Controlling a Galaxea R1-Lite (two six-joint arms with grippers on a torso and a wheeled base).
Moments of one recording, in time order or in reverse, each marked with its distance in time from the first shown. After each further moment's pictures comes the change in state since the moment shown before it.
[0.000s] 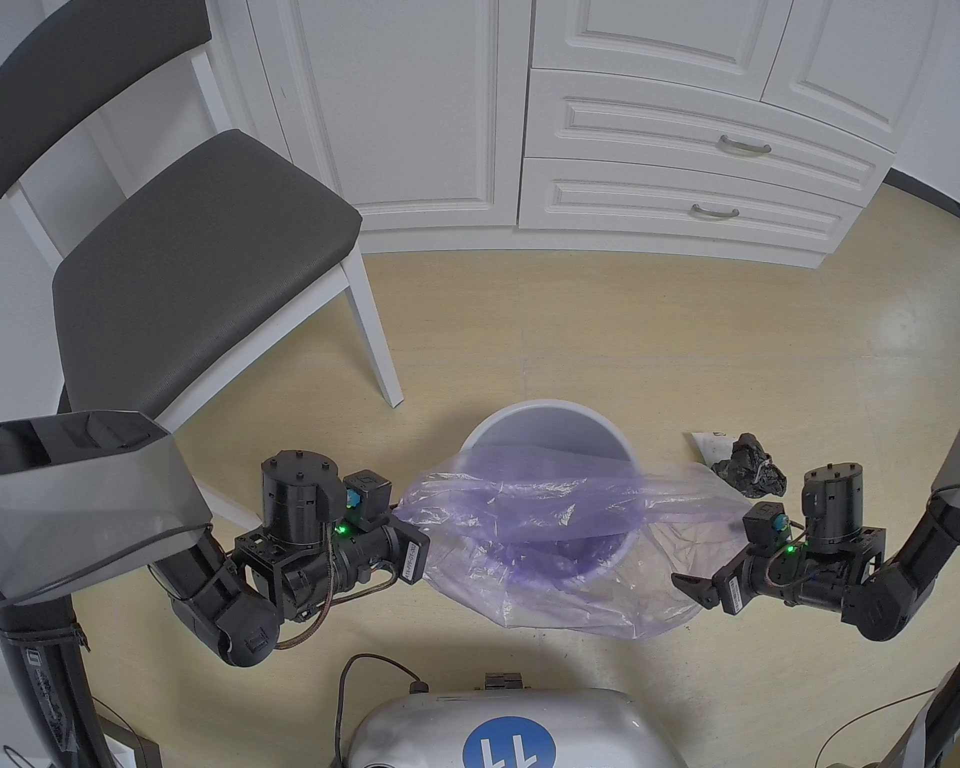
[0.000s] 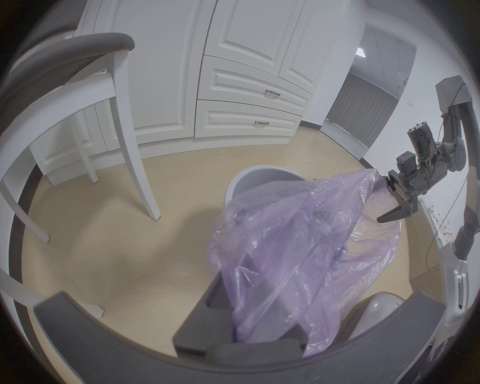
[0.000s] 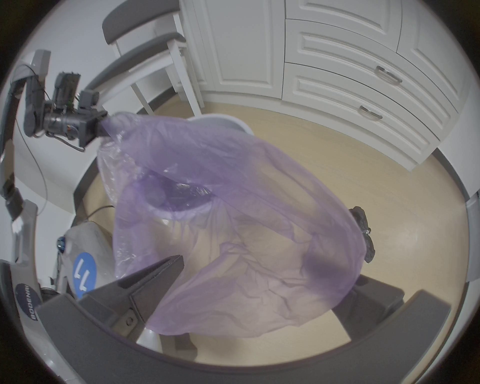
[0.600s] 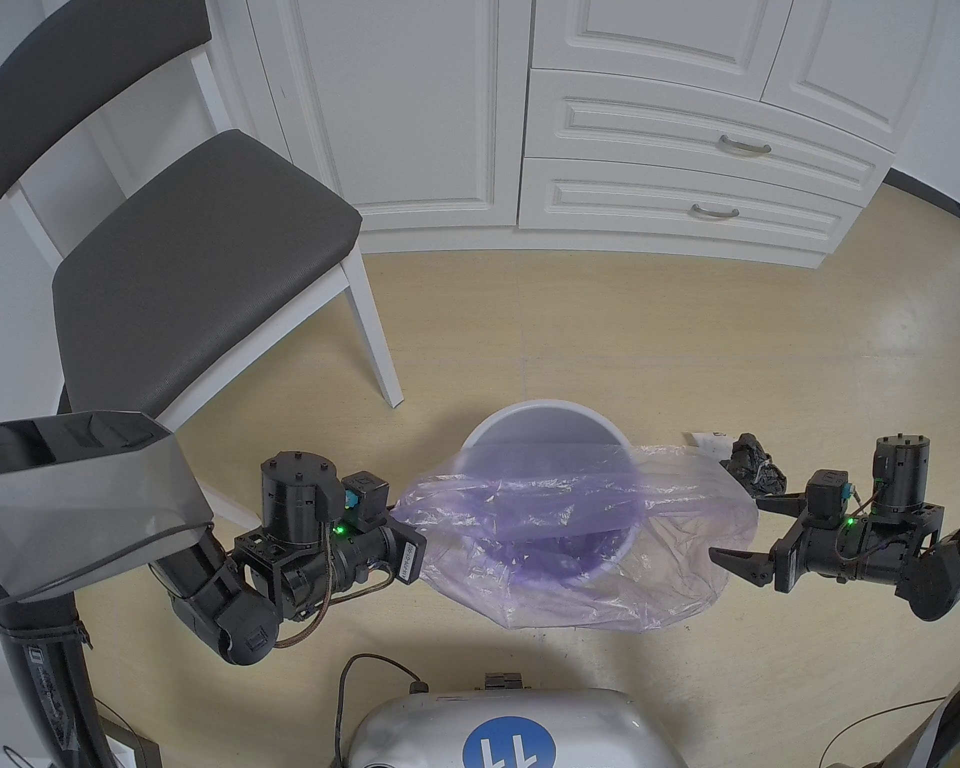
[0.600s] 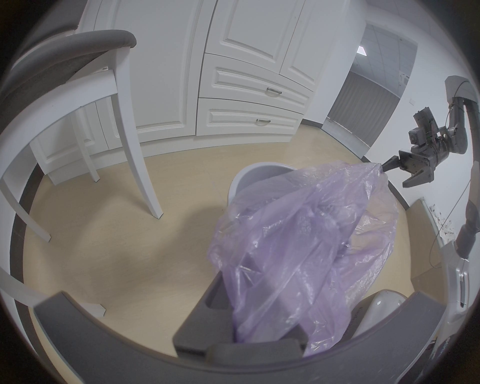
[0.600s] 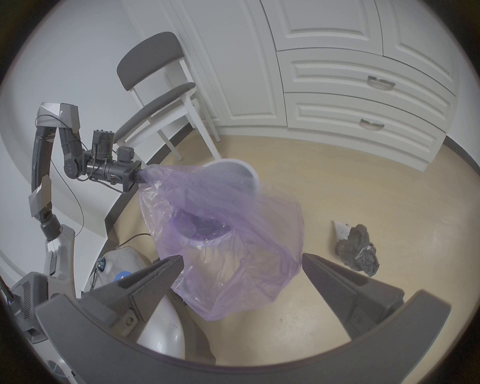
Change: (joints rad) left arm 0.010 0.009 -0.001 0.001 0.003 0.006; right arm -0.176 -0.205 0.017 0.098 0.349 0.006
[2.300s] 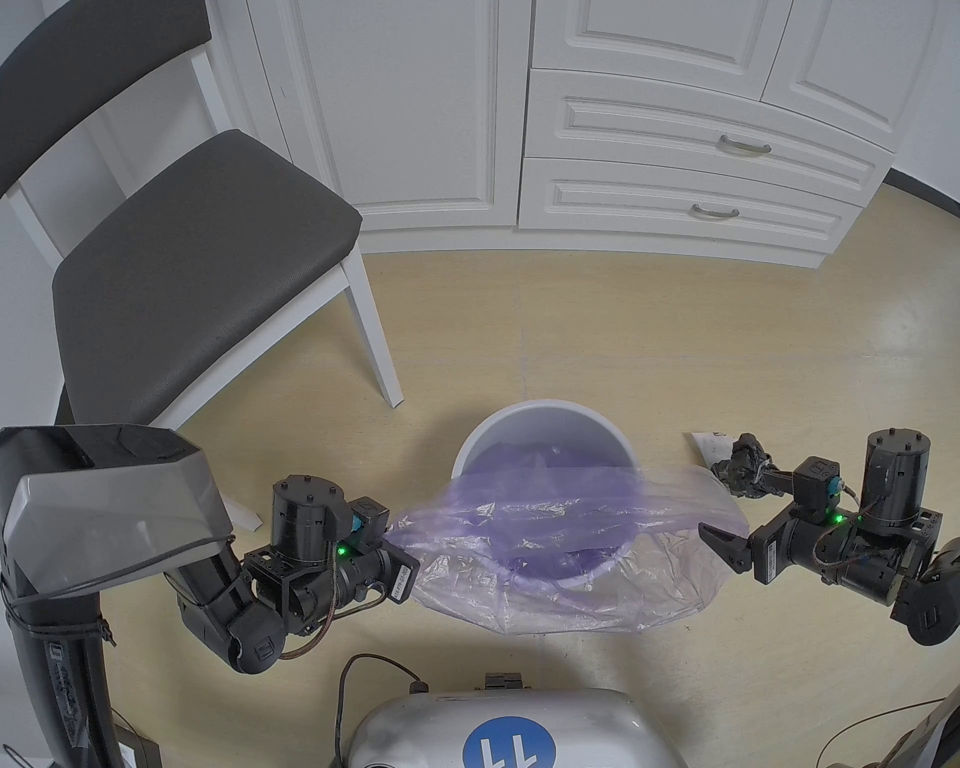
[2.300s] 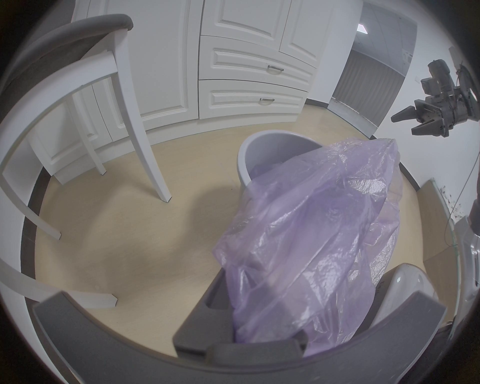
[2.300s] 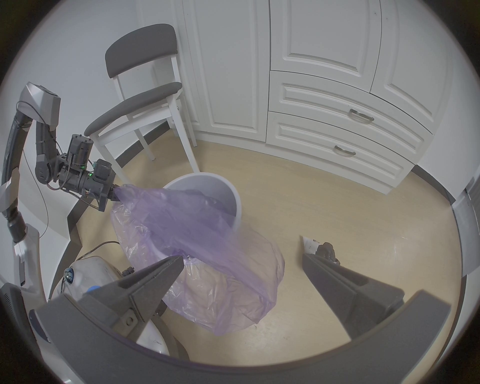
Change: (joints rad) left arm 0.010 0.067 0.020 -0.001 0.065 0.069; right arm 0.227 -0.081 0.001 -0.043 -0.435 0.046
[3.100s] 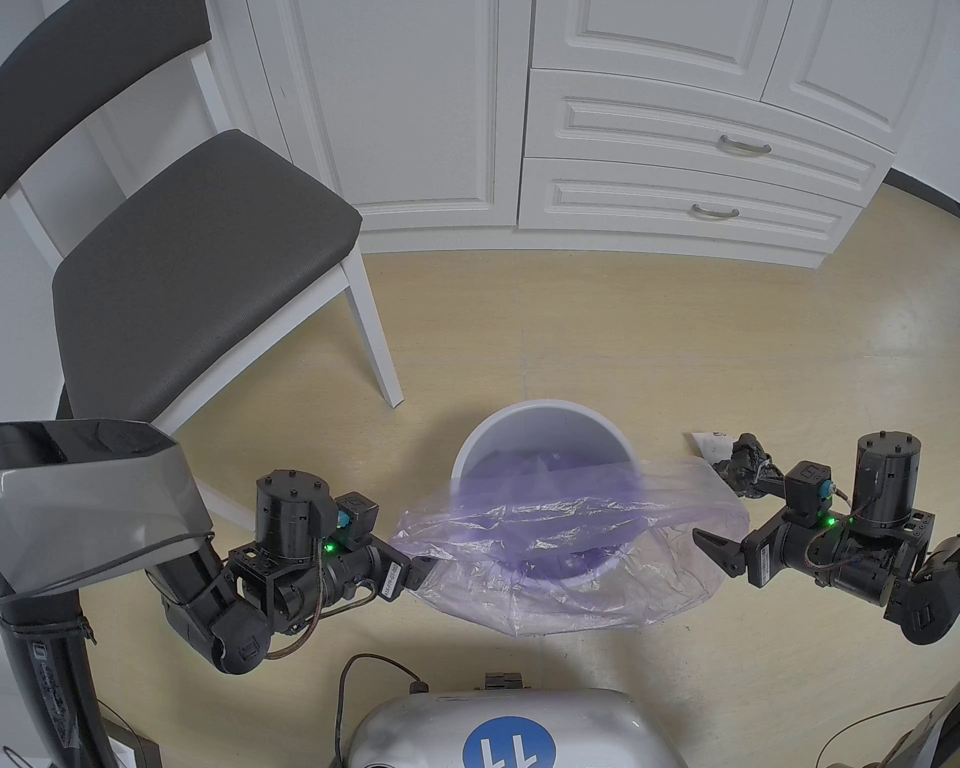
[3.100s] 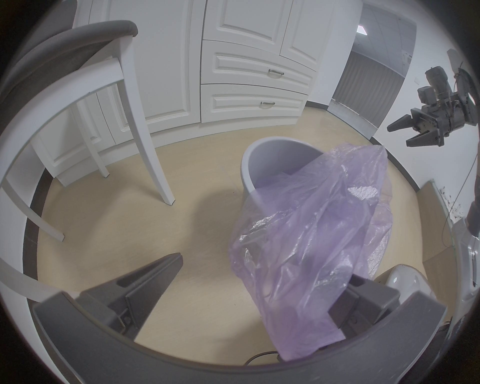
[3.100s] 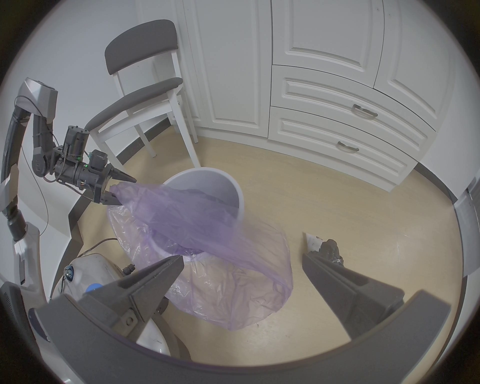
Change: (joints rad) left arm 0.010 -0.049 0.037 0.000 -0.010 0.005; right arm 0.003 0.031 -0.006 -0.002 0.004 0.000
